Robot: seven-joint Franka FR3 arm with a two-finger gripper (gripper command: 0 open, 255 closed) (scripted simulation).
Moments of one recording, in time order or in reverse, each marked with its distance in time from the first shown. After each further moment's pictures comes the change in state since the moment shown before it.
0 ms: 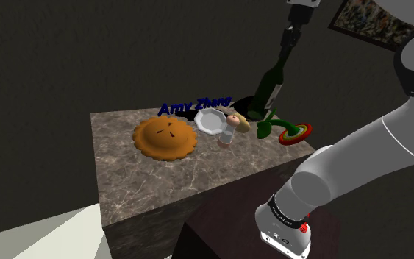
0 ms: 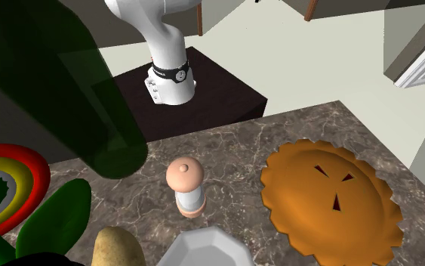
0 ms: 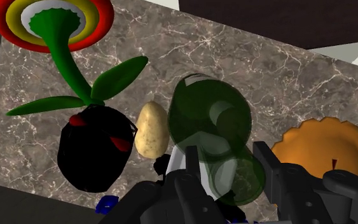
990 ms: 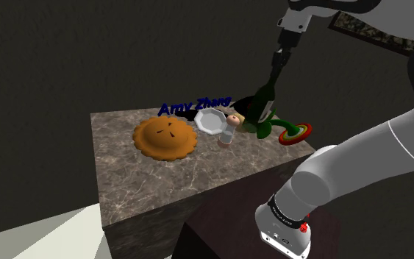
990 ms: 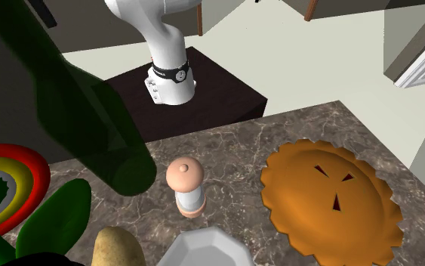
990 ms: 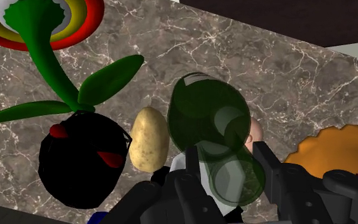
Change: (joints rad) arm -0.010 -0.068 -0.002 -0.268 -0.022 0.203 0.022
